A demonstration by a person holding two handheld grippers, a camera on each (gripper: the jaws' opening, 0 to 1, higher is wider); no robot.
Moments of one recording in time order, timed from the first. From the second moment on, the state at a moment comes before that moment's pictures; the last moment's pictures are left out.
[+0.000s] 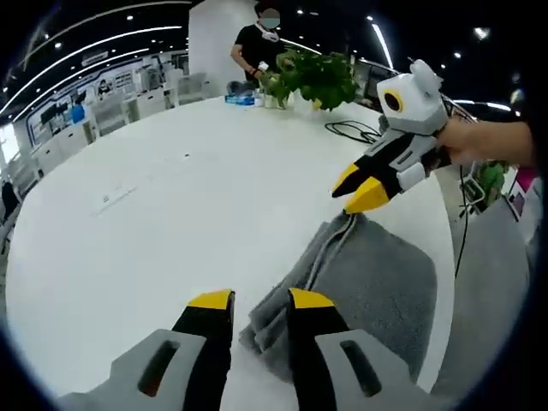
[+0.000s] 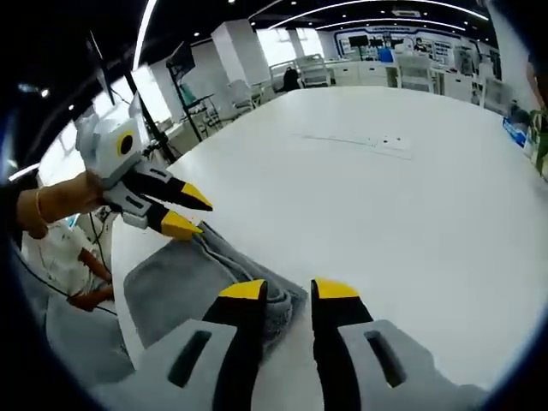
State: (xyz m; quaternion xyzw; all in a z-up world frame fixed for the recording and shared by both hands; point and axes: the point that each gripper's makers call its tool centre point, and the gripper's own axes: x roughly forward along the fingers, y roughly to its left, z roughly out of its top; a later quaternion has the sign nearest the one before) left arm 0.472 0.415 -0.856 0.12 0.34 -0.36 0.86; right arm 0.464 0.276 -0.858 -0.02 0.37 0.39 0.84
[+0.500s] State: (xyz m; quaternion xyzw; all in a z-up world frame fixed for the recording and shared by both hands) left arm 0.450 0.445 -0.832 0.12 0.33 -0.32 0.88; right arm 0.447 0.262 -0.835 -0.04 0.34 0.39 0.86
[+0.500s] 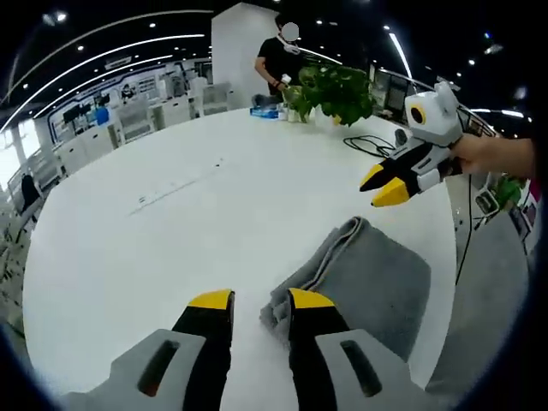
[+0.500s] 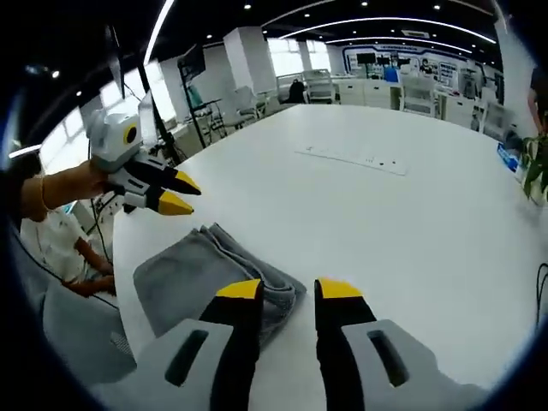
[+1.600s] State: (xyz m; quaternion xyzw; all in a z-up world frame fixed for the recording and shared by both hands) left arm 0.323 0.410 -0.857 0.06 0.35 -0.39 0.85; right arm 0.348 0.271 -0.853 -0.05 0.34 0.46 0.82
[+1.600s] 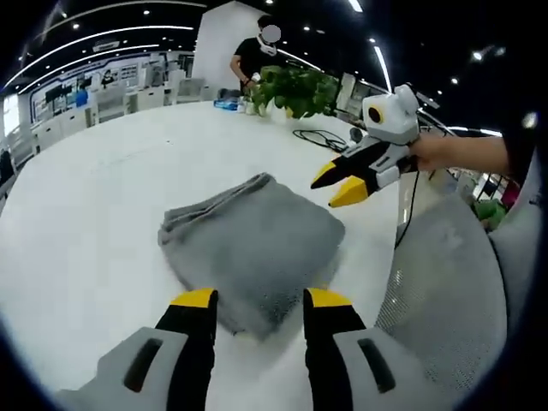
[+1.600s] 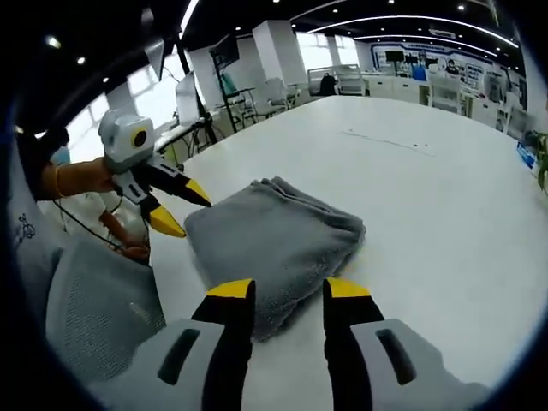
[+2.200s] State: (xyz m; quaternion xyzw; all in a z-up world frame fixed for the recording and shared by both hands) left arm 0.317 0.405 -0.888 0.19 0.34 -0.40 0.83; right arm 0.324 0.286 -0.872 -0.11 0.35 0.48 0.80
